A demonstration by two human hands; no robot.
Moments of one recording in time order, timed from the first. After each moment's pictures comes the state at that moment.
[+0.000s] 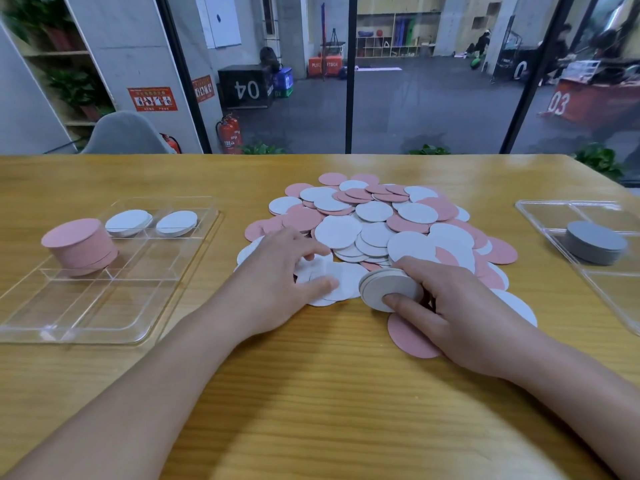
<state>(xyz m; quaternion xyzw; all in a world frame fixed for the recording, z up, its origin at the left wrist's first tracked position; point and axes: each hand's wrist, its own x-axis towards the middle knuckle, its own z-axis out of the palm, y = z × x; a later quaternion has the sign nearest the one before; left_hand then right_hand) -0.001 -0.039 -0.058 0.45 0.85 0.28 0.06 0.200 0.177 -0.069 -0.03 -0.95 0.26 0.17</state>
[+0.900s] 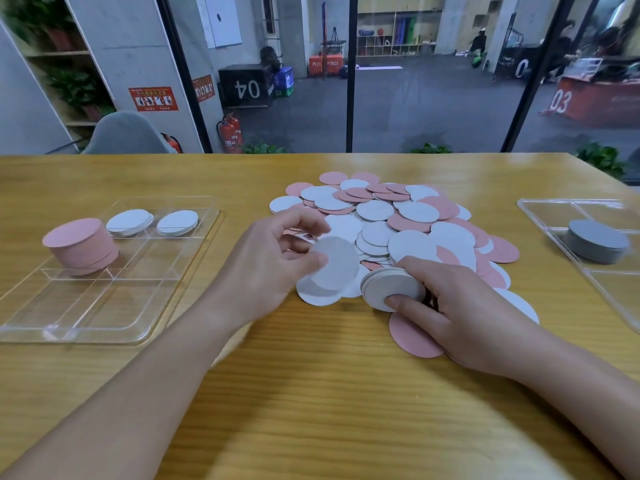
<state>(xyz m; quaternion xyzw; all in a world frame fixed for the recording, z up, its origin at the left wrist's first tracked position) -0.003 -0.040 -0.049 0.41 0.74 0.52 0.10 0.200 0.181 -0.071 -0.04 -0.95 0.27 0.15</state>
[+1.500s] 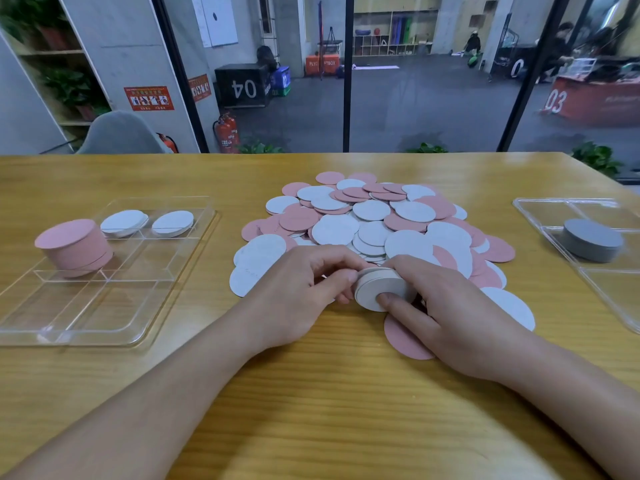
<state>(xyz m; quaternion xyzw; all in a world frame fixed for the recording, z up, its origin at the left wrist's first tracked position) 0.024 -0.023 -0.064 0.50 0.70 0.48 0.17 0.197 0.171 -0.074 -0.03 -0.95 0.25 0.16</state>
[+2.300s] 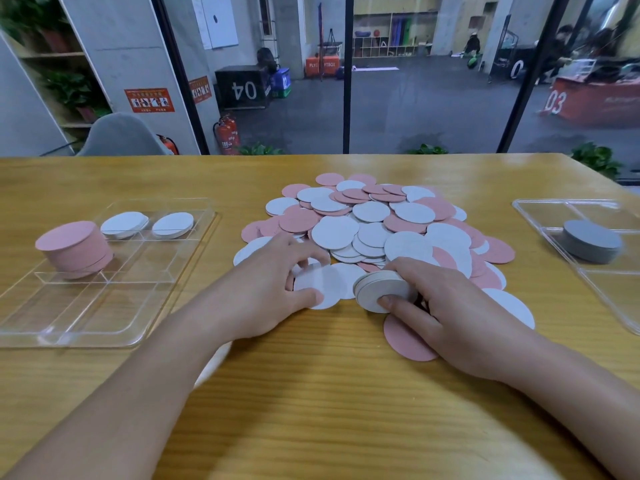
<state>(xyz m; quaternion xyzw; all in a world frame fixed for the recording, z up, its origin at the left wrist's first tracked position) 0.003 -0.048 -0.045 0.46 0.84 0.25 0.12 0.198 0.177 -0.073 -0.02 -0.95 0.26 0.16</state>
